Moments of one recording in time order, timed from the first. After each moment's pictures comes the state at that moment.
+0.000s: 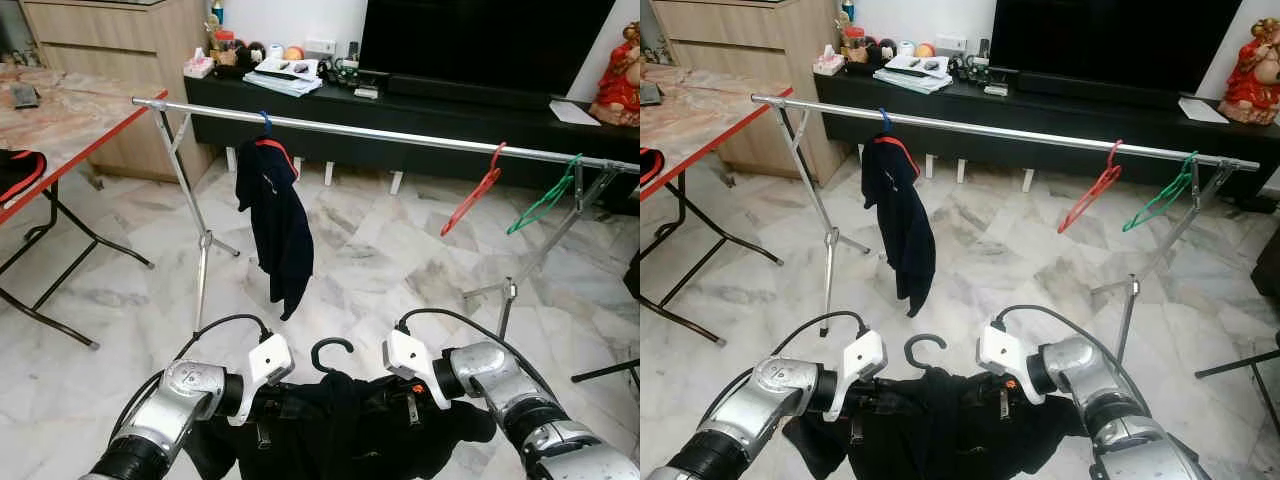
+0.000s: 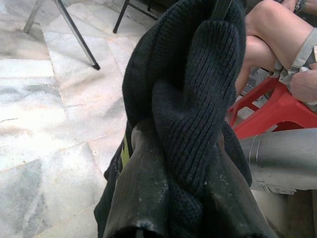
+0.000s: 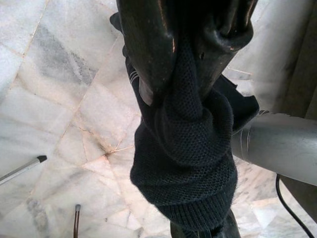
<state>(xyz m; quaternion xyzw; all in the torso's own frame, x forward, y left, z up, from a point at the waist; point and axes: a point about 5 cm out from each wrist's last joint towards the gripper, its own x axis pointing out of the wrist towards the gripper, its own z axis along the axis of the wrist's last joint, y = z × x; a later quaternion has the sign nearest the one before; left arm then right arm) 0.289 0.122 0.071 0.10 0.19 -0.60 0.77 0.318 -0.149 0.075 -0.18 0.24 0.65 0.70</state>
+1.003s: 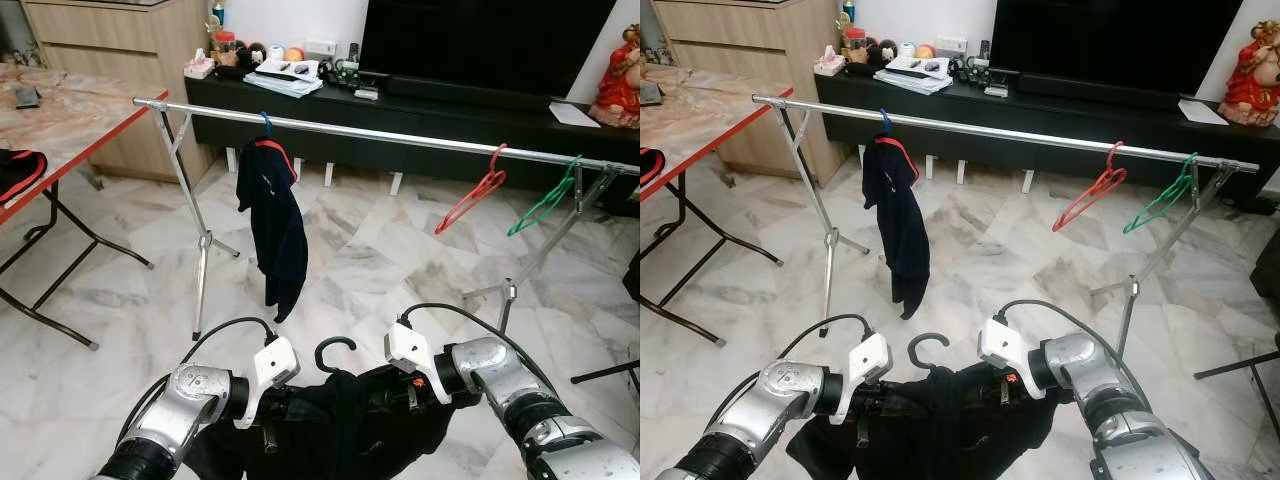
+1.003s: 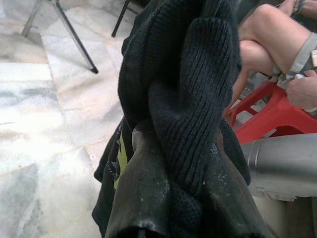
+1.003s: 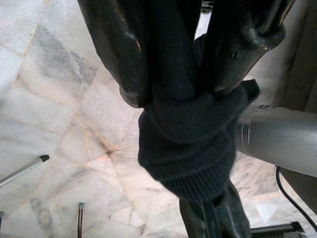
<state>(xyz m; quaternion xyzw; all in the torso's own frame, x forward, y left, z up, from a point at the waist) 0.288 0.119 0.064 0.09 0.19 -0.59 0.78 0.322 -0.150 0.081 -0.16 0.25 0.65 0.70</state>
